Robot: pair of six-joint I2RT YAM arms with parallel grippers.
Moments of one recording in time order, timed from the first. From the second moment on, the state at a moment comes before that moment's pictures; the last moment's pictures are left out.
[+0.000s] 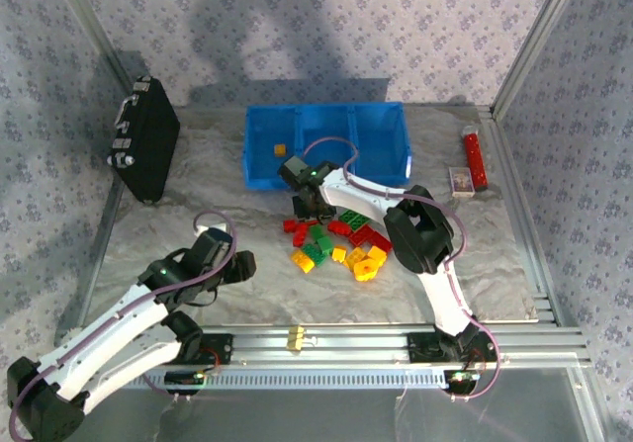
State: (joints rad) left arm -0.71 0.70 0.55 -0.82 -0.17 -0.79; right arm 0.81 2.14 1.72 -0.89 0.13 0.60
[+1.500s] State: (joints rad) left arm -0.85 0.72 0.53 -0.73 -0.21 -0.81; right arm 0.84 1.65 1.40 -0.83 0.14 0.42
